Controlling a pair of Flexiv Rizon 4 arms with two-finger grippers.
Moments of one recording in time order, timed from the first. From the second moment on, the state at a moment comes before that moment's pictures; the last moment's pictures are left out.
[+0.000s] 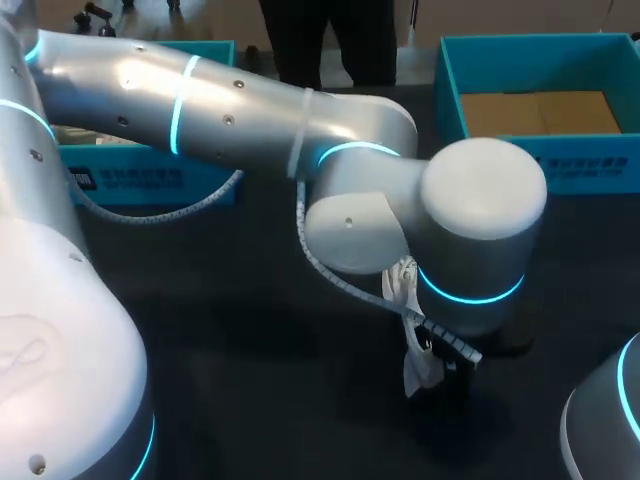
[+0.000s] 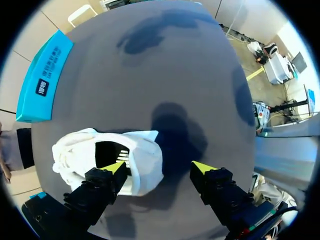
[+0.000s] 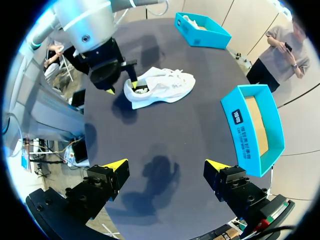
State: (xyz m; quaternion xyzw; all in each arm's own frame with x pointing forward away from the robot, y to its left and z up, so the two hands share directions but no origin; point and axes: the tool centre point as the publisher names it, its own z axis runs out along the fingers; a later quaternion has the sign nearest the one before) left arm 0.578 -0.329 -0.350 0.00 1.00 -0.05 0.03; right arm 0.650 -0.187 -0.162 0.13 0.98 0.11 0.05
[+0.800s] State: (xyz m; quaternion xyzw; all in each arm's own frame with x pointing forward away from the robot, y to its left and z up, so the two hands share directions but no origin) left arm 0.575 -0.319 -0.390 -0.03 1.00 0.00 0.00; right arm 0.650 -0.188 -0.163 0.13 0.98 0.11 0.05
